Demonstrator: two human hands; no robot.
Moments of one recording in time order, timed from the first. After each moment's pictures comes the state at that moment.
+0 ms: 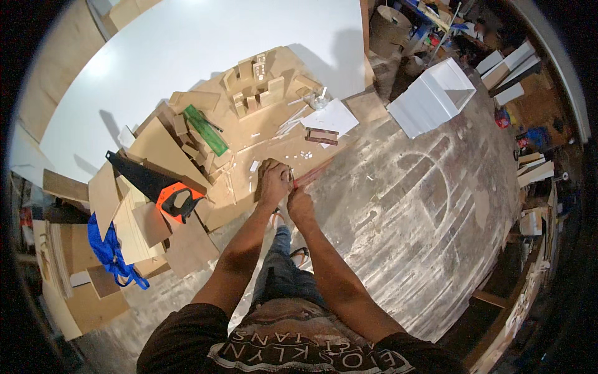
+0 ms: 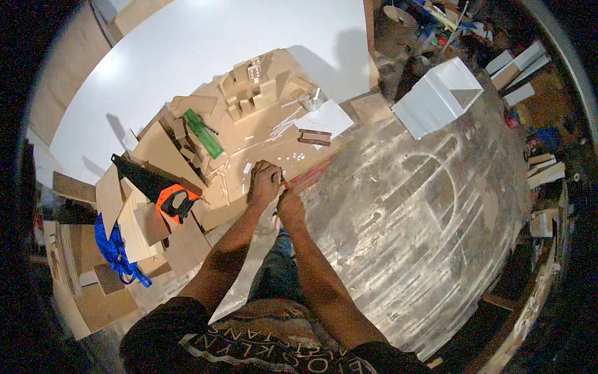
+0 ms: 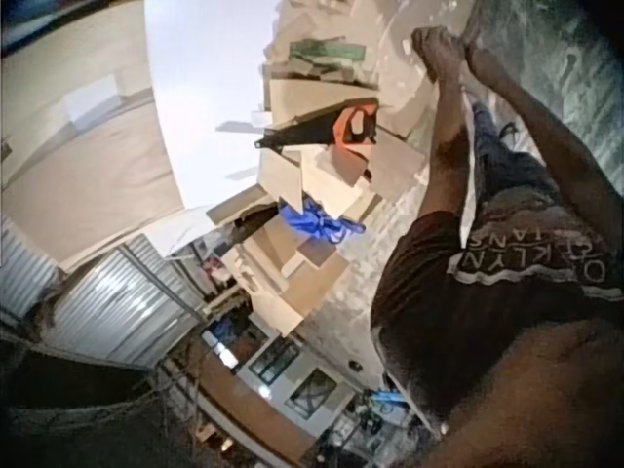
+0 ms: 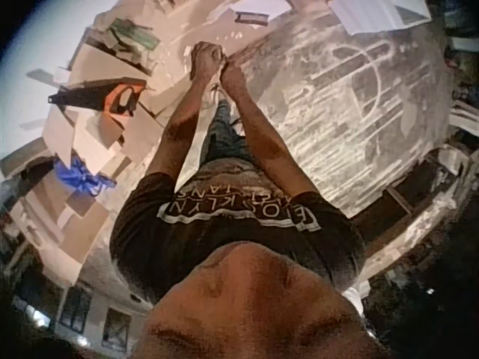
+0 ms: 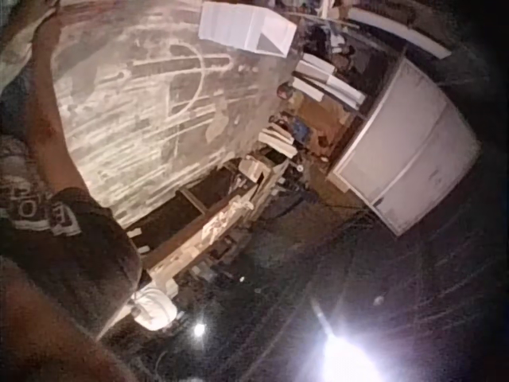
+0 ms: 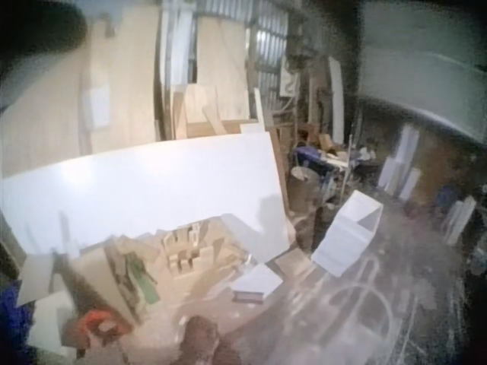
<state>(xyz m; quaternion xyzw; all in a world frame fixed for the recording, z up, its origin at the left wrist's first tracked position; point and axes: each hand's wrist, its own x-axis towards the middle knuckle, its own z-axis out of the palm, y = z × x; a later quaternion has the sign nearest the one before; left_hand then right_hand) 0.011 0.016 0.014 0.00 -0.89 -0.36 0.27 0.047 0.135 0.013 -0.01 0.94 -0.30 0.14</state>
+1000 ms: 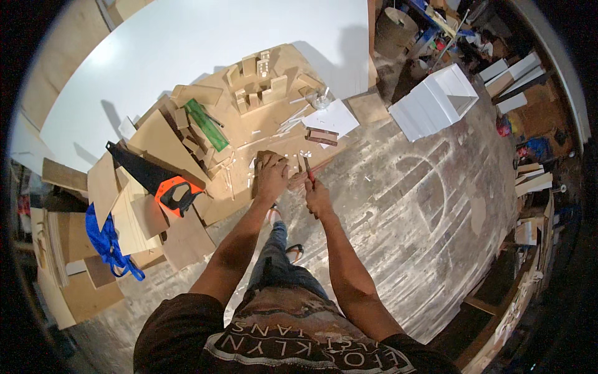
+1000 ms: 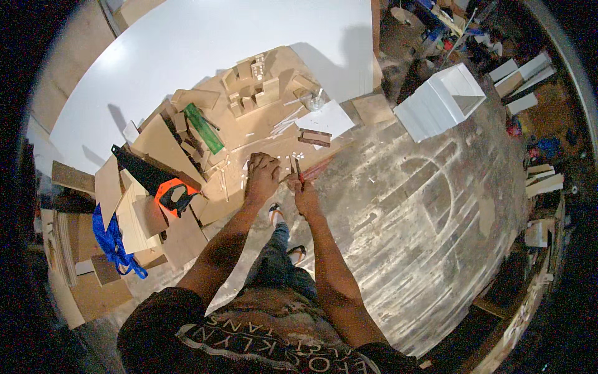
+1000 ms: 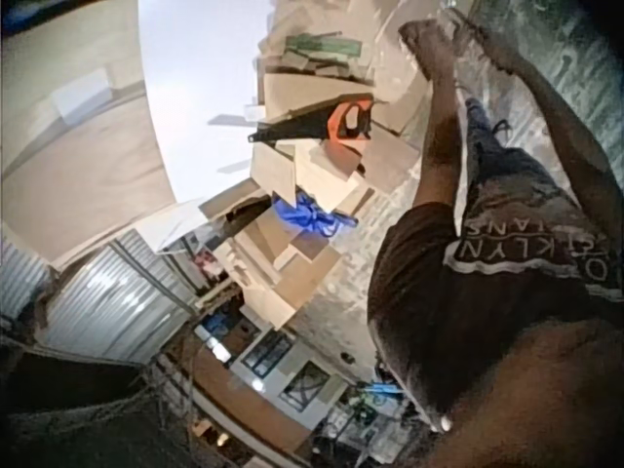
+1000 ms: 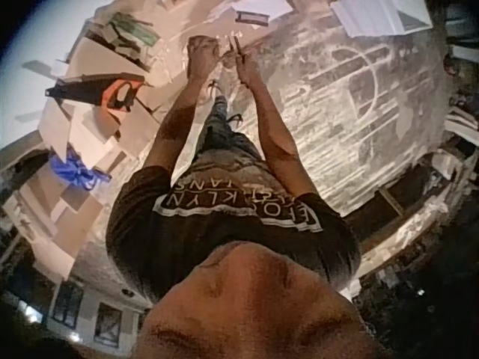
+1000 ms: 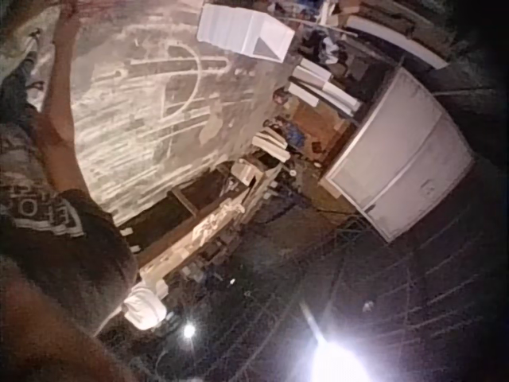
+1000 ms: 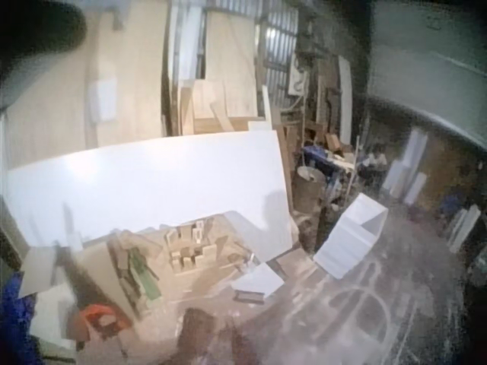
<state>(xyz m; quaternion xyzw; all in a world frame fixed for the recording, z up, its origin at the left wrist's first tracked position) 0.008 0.016 0.029 0.00 -0.93 -0.29 0.22 0.005 0.193 0.005 0.00 0.88 -0.44 0.17</state>
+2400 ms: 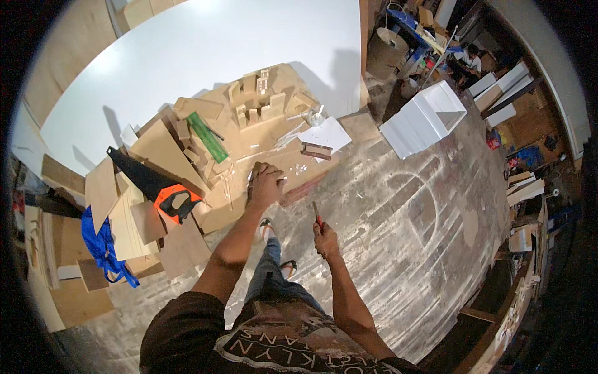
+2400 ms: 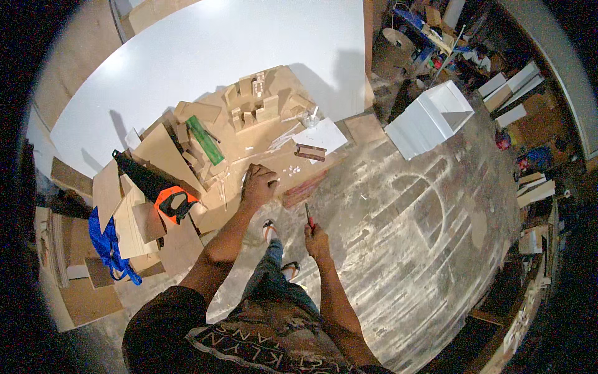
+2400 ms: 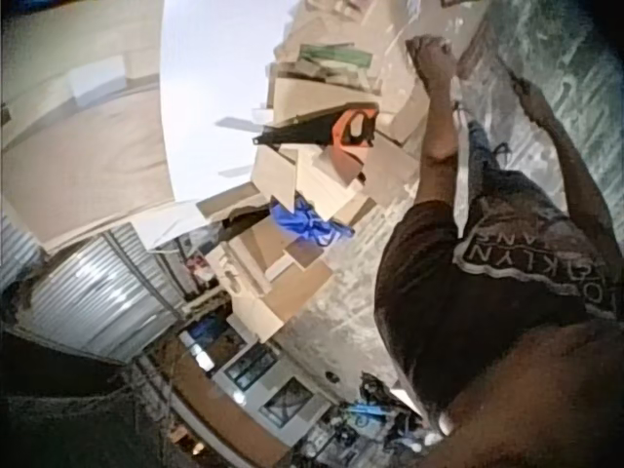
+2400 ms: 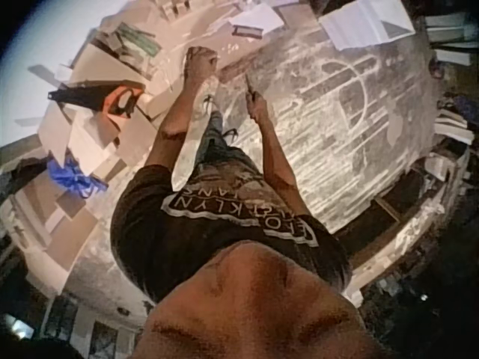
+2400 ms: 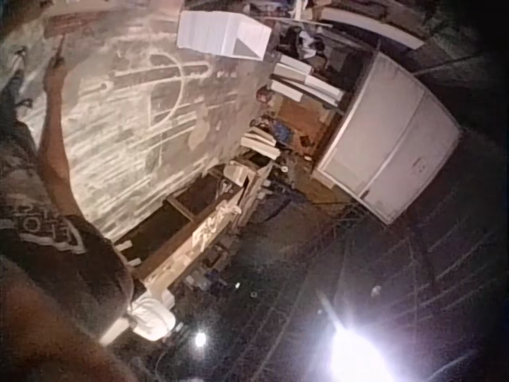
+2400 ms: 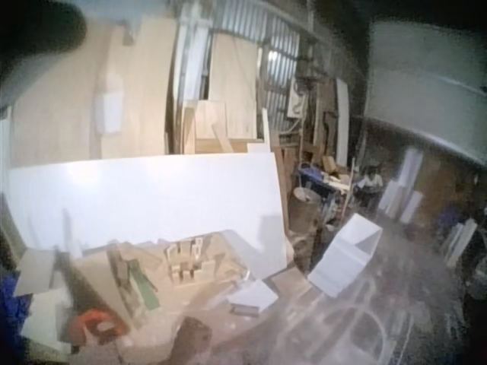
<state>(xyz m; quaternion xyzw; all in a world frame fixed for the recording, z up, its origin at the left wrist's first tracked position) 0.009 0.000 0.037 -0.04 -0.94 -0.28 0.21 0.096 0.261 0.010 0.07 0.88 -0.42 0.21</state>
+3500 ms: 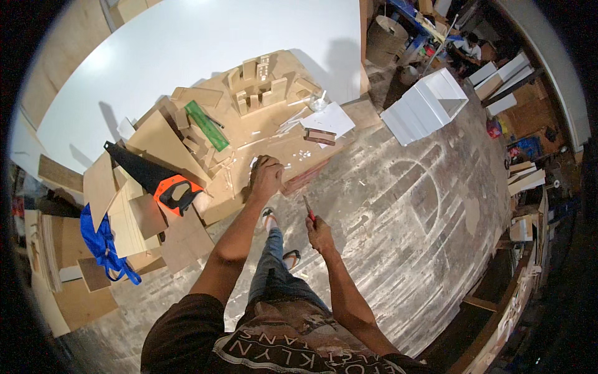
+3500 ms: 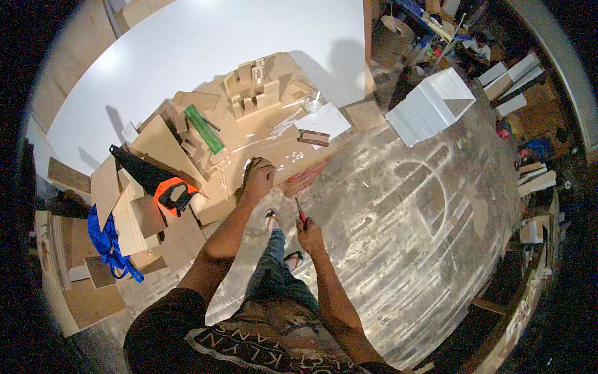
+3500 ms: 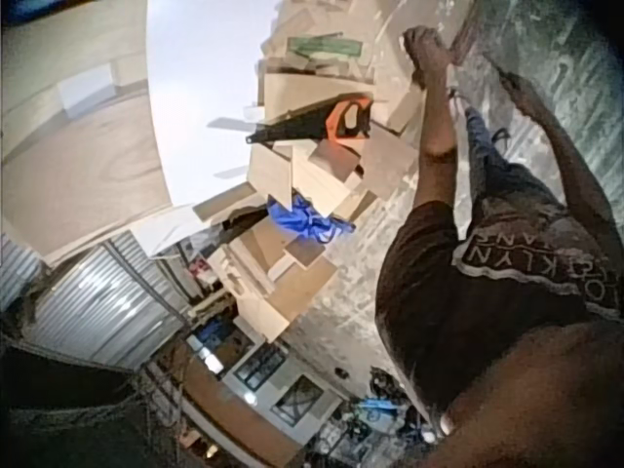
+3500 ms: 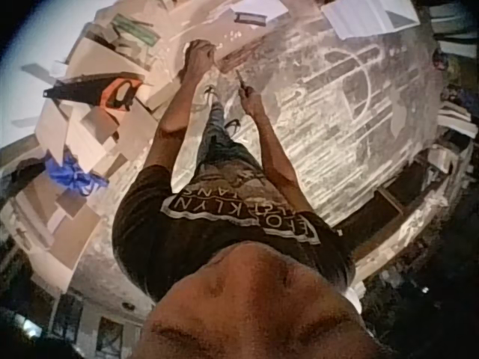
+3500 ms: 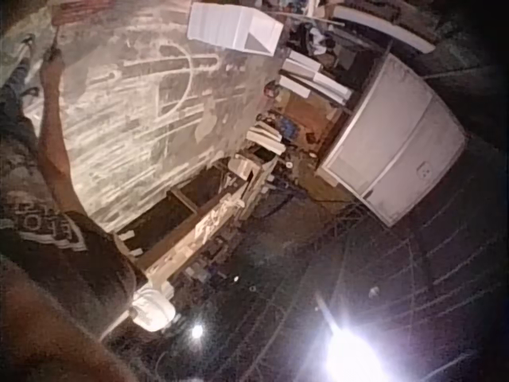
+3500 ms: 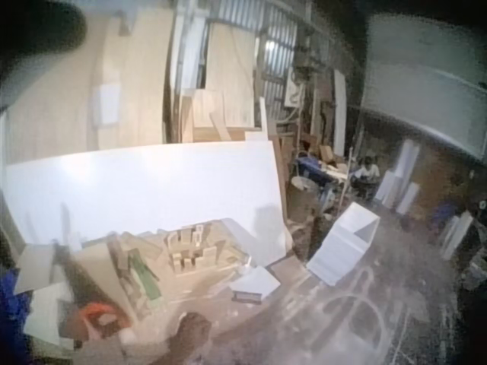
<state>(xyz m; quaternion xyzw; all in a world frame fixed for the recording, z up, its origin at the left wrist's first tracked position) 0.020 -0.011 0.011 -0.07 -0.91 -0.34 0.24 0.124 0.229 0.010 0.02 0.89 -0.41 0.20</state>
